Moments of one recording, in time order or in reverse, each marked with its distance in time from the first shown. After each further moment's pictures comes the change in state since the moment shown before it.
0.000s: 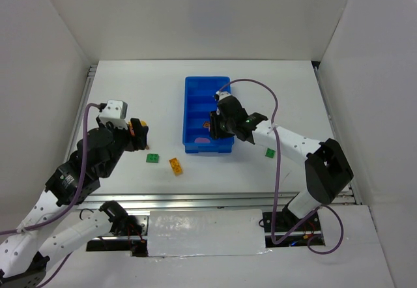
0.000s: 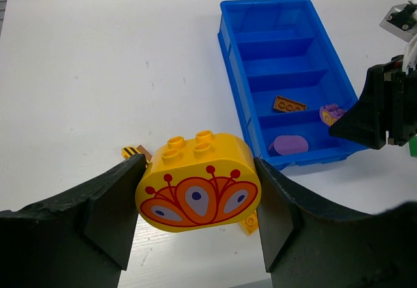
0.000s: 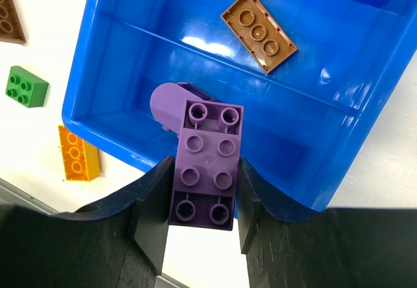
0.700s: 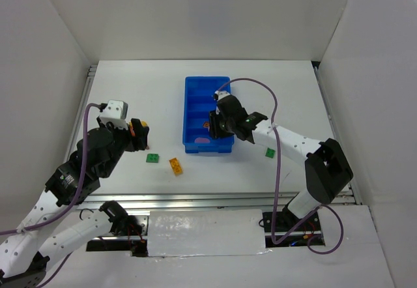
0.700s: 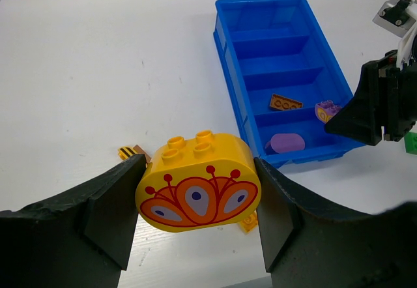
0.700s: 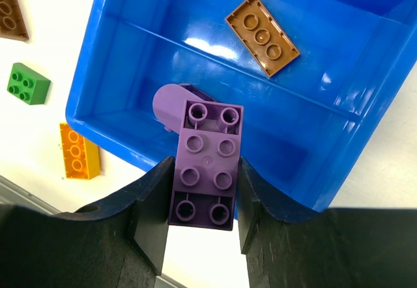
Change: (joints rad) left arm 0.000 0.000 -0.001 0.000 0.017 0.001; right arm 0.000 0.002 0.008 -0.002 -0.009 -0.023
